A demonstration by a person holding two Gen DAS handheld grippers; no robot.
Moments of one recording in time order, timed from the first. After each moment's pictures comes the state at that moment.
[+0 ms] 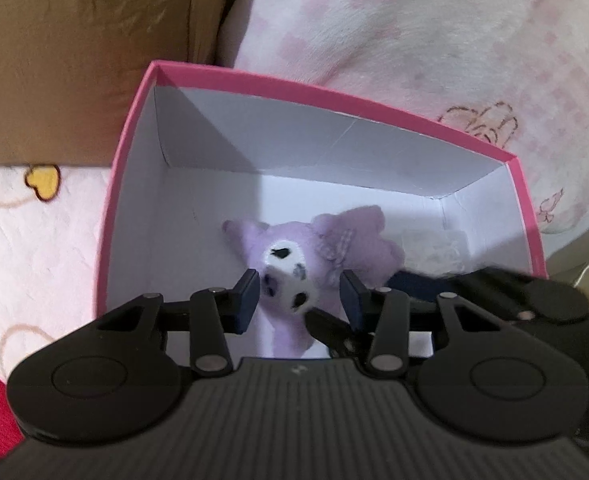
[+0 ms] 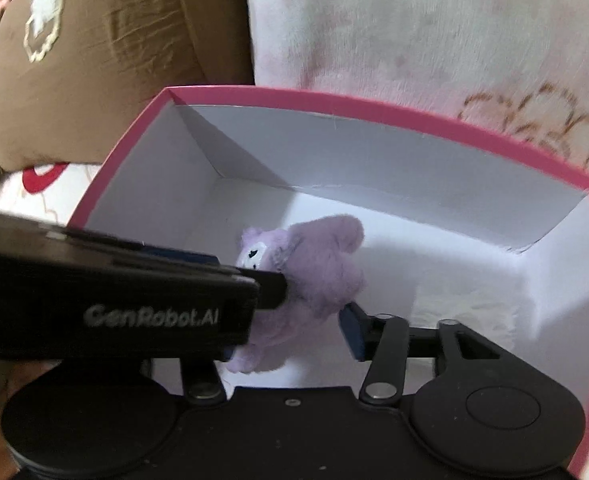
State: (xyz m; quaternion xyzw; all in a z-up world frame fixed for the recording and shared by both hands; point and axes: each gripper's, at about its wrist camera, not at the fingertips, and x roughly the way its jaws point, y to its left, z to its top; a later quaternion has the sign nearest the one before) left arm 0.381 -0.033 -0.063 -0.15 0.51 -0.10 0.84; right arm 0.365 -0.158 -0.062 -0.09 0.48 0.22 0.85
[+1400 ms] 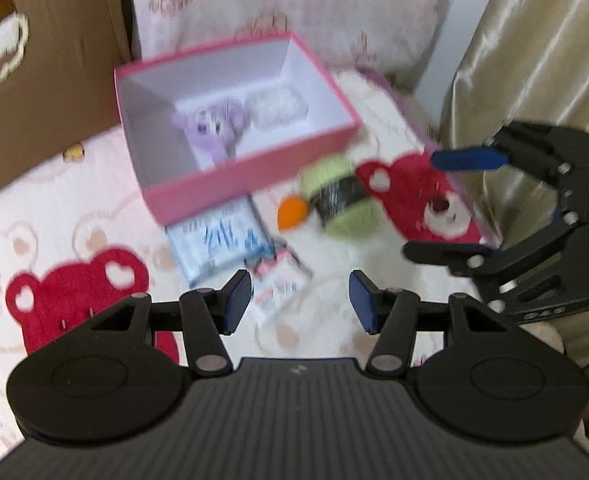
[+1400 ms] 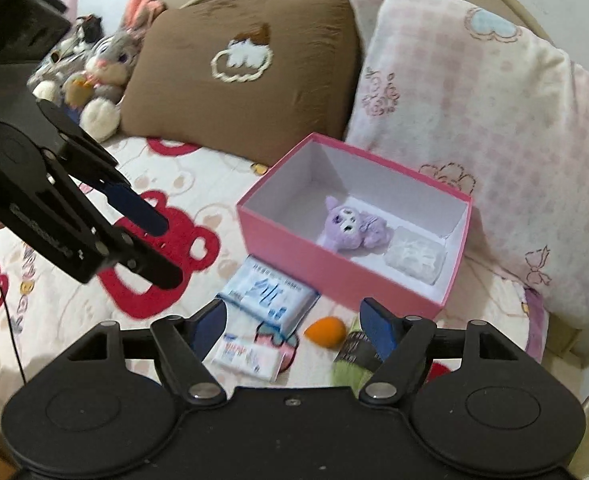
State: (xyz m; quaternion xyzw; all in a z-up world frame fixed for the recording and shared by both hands) left arm 0.134 -0.023 0.080 0.02 0.52 -0.25 0.82; right arm 0.093 -0.219 0.079 -0.15 0.38 0.28 0.87
